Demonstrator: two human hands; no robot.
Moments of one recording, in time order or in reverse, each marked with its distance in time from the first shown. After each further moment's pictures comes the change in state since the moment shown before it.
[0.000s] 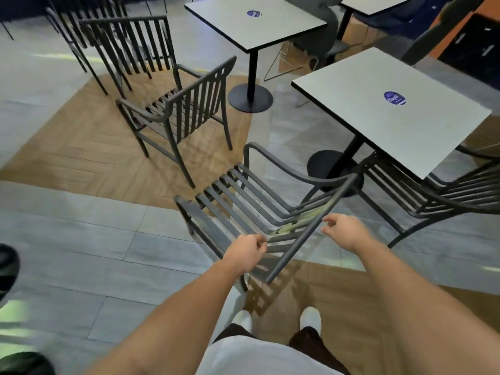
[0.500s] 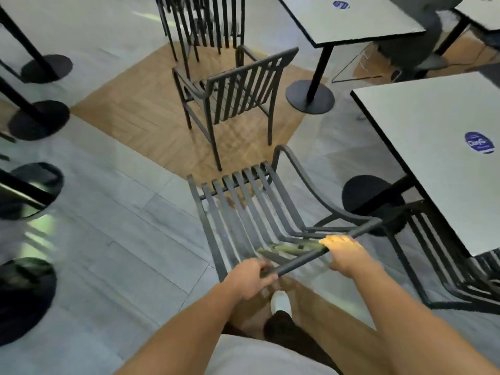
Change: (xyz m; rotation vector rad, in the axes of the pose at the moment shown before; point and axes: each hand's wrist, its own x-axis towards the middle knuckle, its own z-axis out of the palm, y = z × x) left_hand 0.053 0.063 0.081 -0.145 -0.020 -0.259; right_hand 0.148 0.055 -0.013 -0.742 -0.248 -0.470
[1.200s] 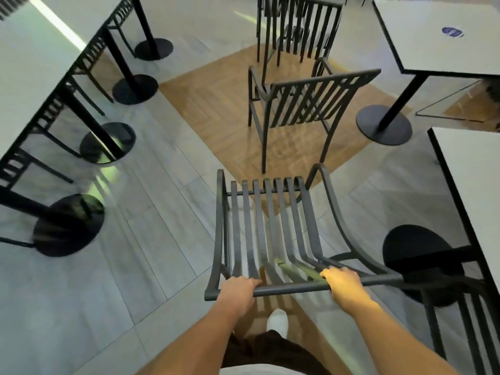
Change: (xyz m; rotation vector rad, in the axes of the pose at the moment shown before) left_hand -0.010 0.010 0.042 0.231 0.145 -0.385; right_hand 0.051 0.003 0.018 -0.203 0.049 -0.238
